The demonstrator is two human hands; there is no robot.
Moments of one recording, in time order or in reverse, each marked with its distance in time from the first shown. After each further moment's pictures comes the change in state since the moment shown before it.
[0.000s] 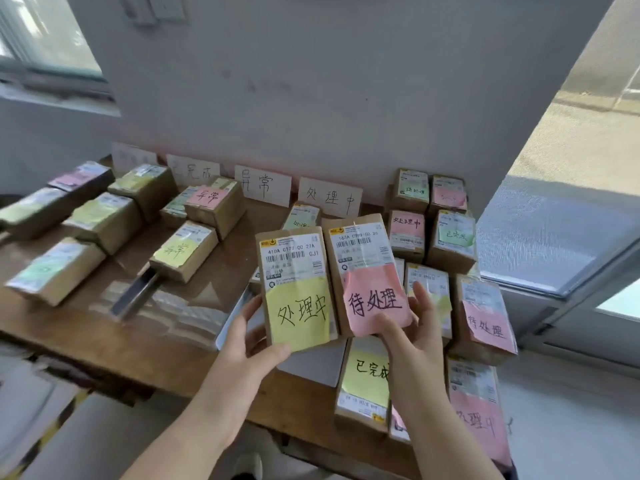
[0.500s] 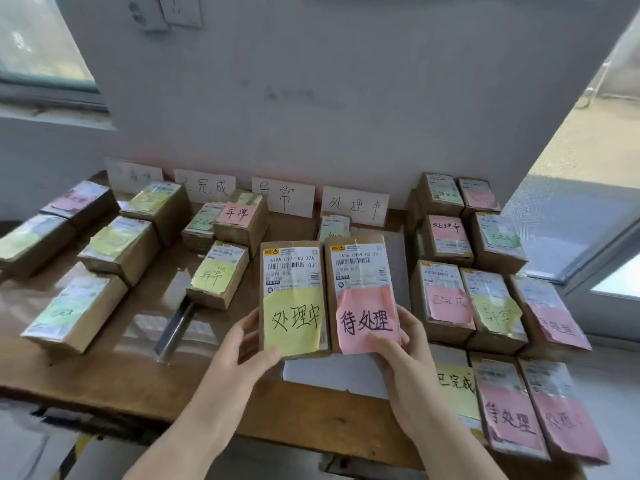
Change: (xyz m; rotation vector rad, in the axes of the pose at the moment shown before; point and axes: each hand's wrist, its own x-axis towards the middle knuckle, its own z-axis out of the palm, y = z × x) left_hand 0.056 0.017 -0.160 0.041 -0.114 -0.058; right_hand -0.017 0.048 0.134 0.003 0.023 0.235
